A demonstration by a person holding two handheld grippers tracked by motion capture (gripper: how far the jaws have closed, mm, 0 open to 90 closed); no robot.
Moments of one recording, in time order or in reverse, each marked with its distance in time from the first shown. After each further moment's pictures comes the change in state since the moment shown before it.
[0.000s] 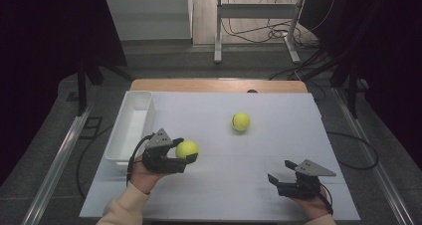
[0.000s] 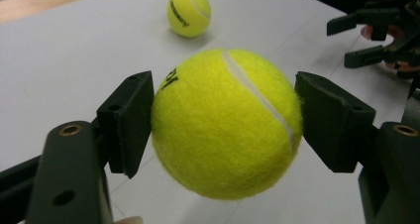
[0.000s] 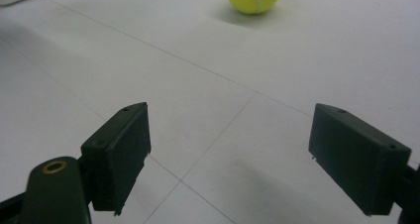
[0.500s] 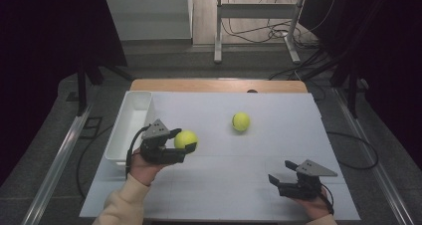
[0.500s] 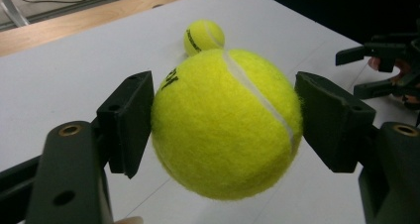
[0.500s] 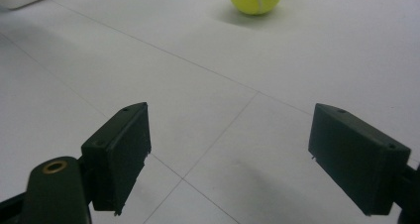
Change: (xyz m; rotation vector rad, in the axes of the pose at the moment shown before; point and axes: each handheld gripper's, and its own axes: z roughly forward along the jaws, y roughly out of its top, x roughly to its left) left arm 0.006 0.018 -0.007 -0.053 0.039 -0.030; right arm -0.002 -0.001 -0.001 -0.006 0.021 0.002
